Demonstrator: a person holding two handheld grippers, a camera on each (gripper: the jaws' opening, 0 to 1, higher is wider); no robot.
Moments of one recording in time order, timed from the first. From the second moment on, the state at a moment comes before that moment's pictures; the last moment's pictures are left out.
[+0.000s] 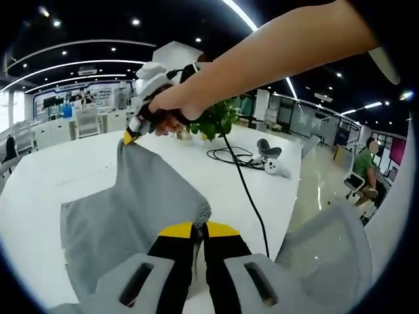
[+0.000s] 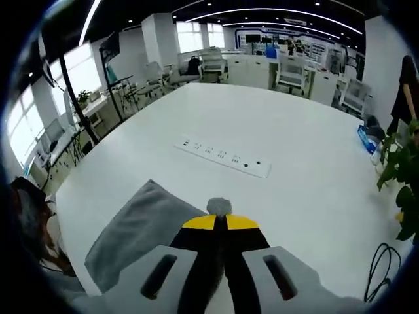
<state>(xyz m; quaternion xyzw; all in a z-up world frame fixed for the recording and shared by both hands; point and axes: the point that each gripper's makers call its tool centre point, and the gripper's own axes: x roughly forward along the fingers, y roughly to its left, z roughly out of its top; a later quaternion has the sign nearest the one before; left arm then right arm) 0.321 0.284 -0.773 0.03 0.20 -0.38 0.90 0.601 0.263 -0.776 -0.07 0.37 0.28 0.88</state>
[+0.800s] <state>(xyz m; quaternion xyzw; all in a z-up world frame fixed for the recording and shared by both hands) 0.322 0.361 -0.764 0.01 0.19 -0.33 0.92 0.605 0.341 -0.759 -0.06 0.35 0.29 0.89</state>
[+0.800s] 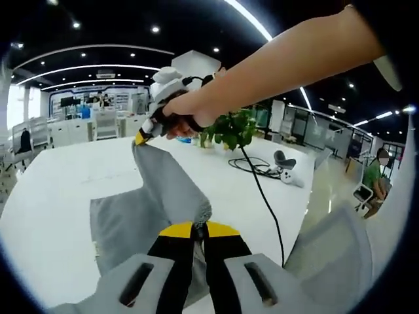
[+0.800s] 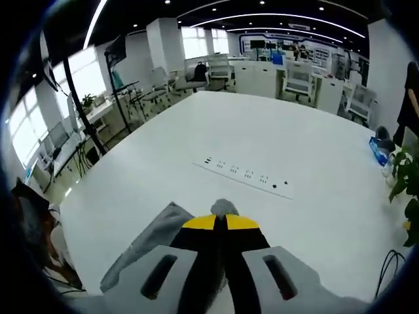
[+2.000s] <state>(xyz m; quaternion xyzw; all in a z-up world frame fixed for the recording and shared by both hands) 0.301 0.444 -0.836 0.03 0.26 -0.25 0.93 0.603 0.432 -0.808 -0.04 0.35 0.31 0.88</state>
